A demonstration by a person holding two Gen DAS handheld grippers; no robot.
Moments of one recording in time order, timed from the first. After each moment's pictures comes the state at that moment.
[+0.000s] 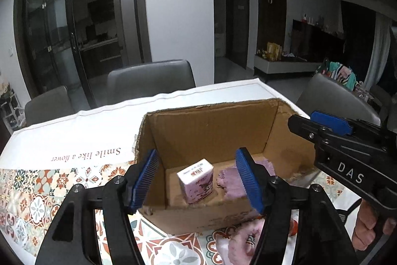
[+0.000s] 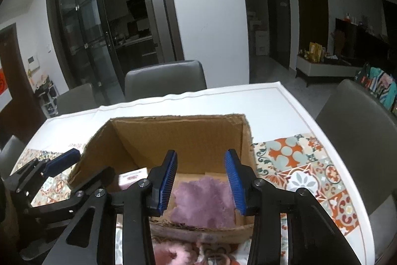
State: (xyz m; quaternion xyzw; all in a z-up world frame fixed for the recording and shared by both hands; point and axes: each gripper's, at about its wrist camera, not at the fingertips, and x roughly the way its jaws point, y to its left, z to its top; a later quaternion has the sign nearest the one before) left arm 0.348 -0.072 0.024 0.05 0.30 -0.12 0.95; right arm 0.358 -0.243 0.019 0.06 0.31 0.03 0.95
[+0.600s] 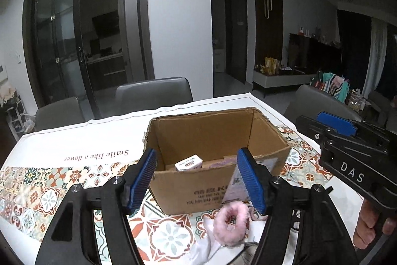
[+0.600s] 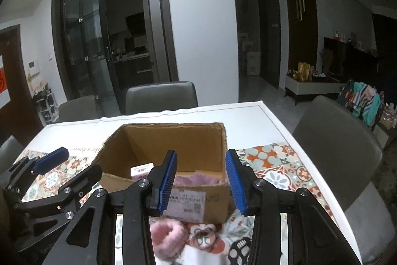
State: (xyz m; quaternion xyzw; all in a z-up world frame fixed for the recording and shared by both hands) left arm 0.271 -0.074 0.056 0.05 0.25 -0.12 0.96; right arm 0.281 -0.248 0.055 0.04 0.26 0.00 0.97
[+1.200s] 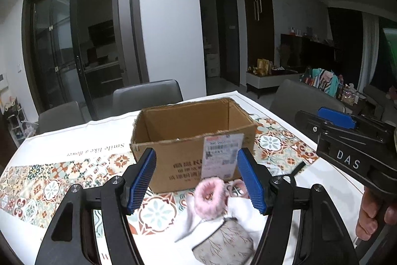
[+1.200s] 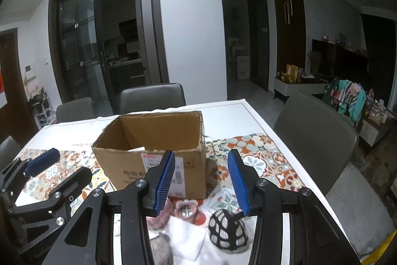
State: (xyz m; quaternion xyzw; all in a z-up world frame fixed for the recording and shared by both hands) left arm 0.196 -0.096 0.046 0.07 0.23 -0.13 0.96; right arm 0.212 -0.276 0.048 0.05 0.24 -0.02 0.97
